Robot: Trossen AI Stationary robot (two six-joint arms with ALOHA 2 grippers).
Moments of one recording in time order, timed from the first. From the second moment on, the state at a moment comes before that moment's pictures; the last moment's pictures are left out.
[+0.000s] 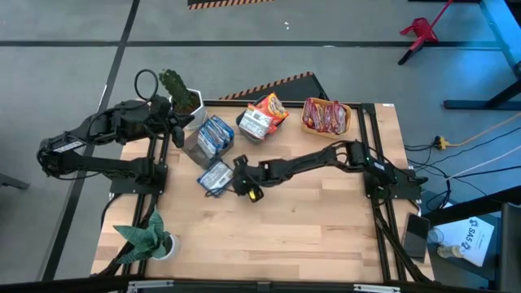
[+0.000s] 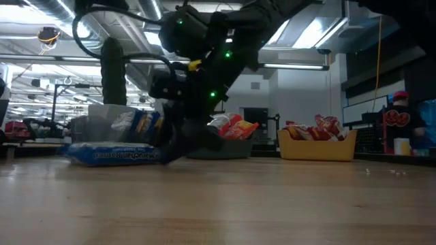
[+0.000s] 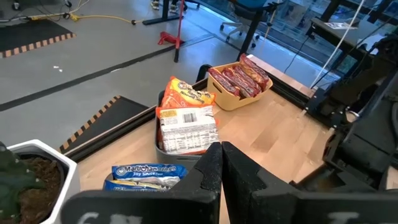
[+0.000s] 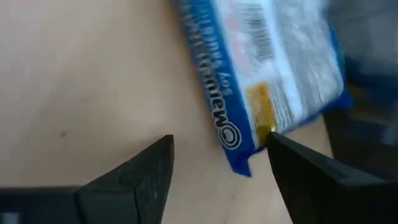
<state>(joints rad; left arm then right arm) 0.21 0.70 1.08 -0.79 -0.36 -0.43 0.06 2.28 1.63 -0.26 0.20 -0.63</state>
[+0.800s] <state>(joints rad) 0.21 0.70 1.08 -0.79 -0.38 -0.43 0.02 2.33 1.64 -0.19 0.13 -0.51</state>
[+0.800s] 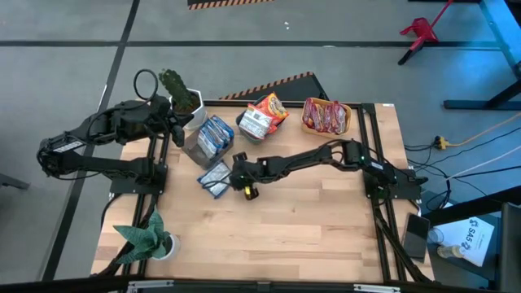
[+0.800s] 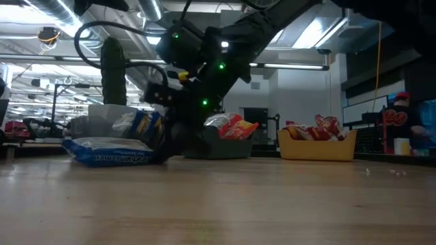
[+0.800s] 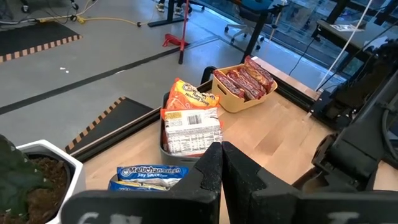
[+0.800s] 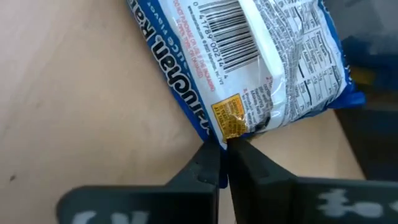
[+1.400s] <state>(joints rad) 0.21 0.70 1.08 -0.79 -0.38 -0.43 0.03 2.34 2.20 -0.66 0.09 -0.55</state>
